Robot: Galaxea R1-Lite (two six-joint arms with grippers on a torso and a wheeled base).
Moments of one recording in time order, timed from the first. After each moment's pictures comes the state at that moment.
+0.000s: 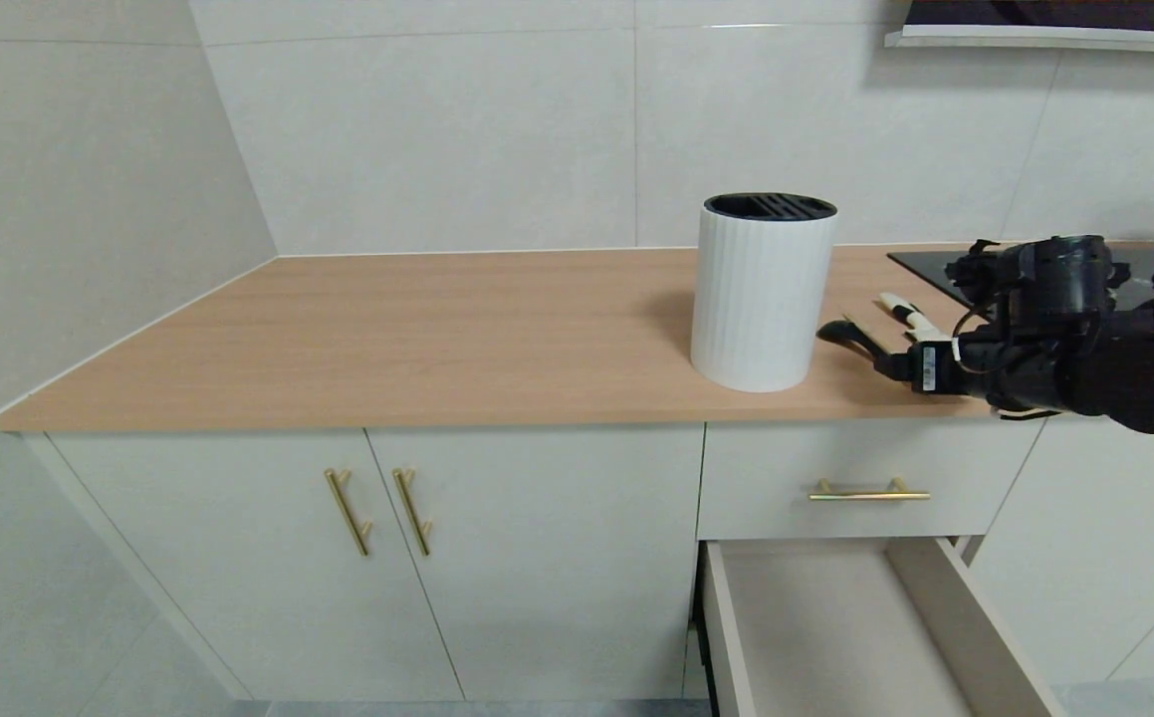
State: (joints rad) left arm 0.00 0.00 0.00 0.01 -0.08 0.02; right arm 0.13 1.90 -1.19 -0.29 -0.18 0.05
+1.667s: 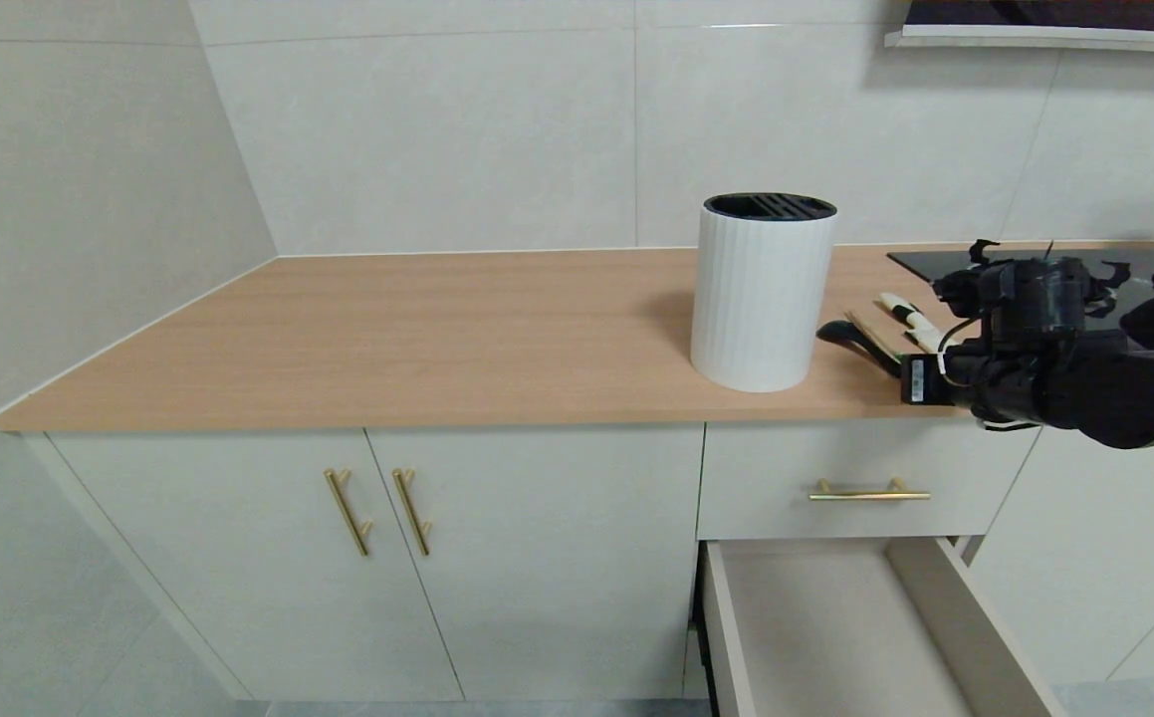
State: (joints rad) left arm 0.00 0.00 0.00 0.01 -0.08 0.02; right arm 0.12 1.95 -1.17 -0.34 -0.18 0.05
